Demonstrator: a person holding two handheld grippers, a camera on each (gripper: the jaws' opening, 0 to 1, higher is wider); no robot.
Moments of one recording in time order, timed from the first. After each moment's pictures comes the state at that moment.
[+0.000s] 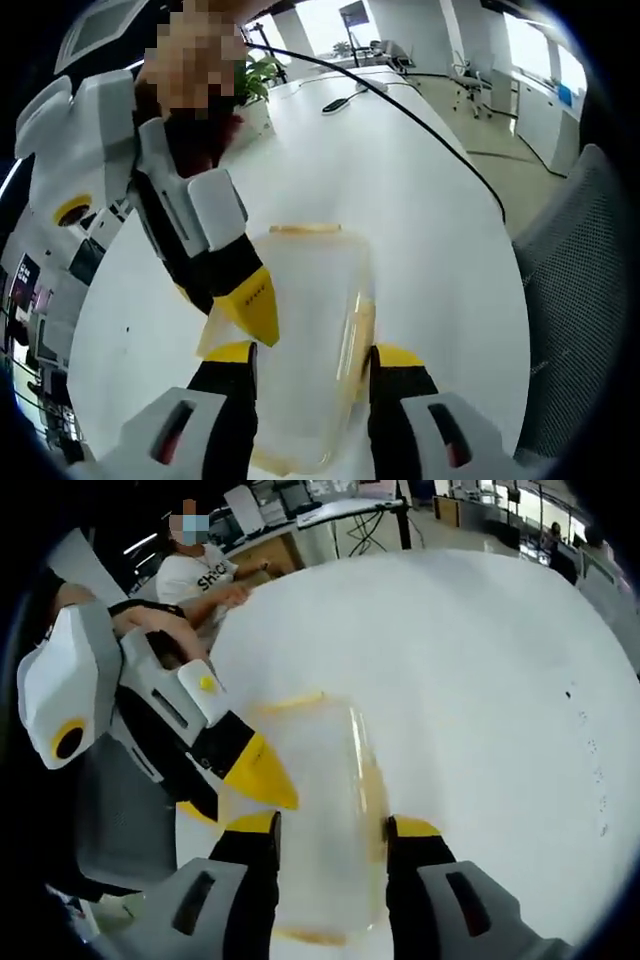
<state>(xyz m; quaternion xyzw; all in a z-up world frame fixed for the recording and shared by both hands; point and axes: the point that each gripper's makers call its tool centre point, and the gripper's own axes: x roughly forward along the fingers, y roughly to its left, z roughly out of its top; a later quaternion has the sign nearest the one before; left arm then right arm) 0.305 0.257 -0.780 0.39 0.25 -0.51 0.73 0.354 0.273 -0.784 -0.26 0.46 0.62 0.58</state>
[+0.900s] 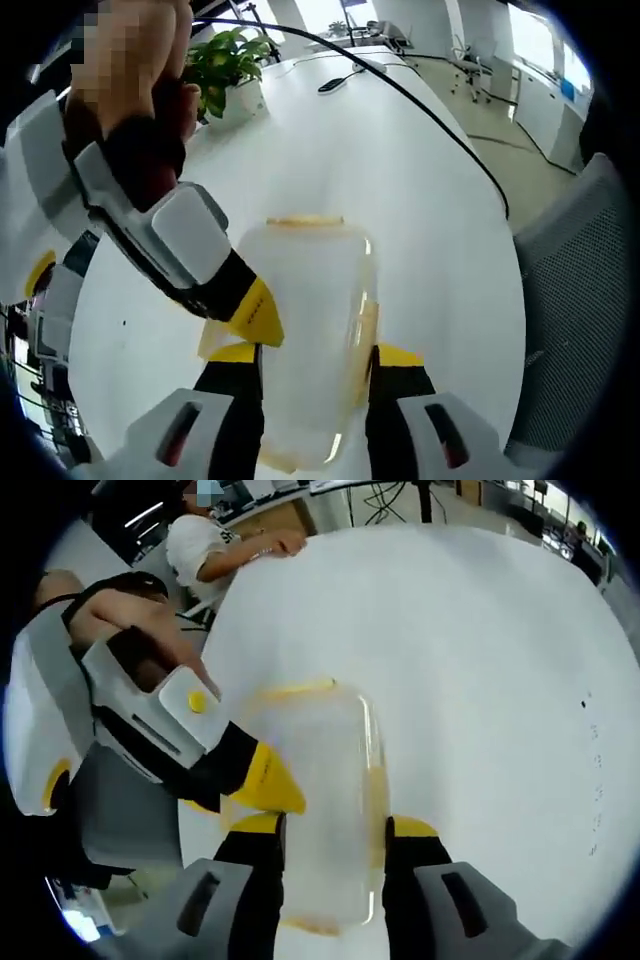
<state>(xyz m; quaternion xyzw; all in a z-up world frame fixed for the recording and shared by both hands) 0.302 0.256 -0.779 0.41 0.29 -0.50 0.71 0.348 0.272 -0.788 -0.33 0.50 0.62 0.51</state>
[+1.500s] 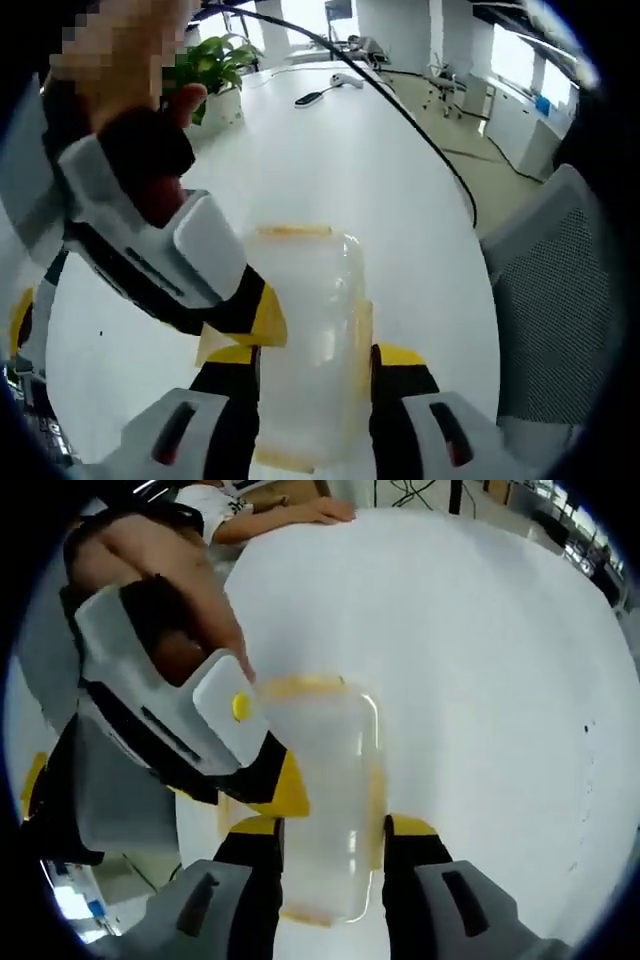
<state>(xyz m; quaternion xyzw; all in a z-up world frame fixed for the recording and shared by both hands) 0.292 0.260 -0.779 0.42 0.28 -0.55 0.66 0.340 0.272 -0.784 -0.38 0.49 0.61 0.49</state>
